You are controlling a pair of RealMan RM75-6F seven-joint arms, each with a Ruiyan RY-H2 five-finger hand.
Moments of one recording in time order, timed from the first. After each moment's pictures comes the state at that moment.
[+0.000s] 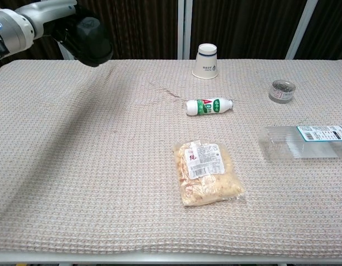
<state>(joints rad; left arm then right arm) -0.84 -1.55 -0.31 -1.25 1.05 0.86 0.01 0.10 -1.09 0.09 -1.58 -1.39 1.36 0.08</state>
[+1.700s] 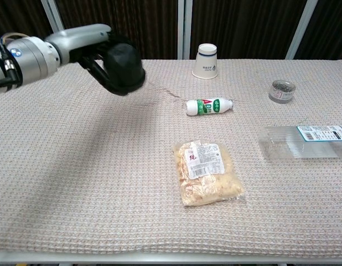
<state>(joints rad) -0.82 -1.58 -0.28 -1.31 1.13 0.86 -0.02 0.11 -1.10 0.10 -1.56 -1.35 1.33 0.11</state>
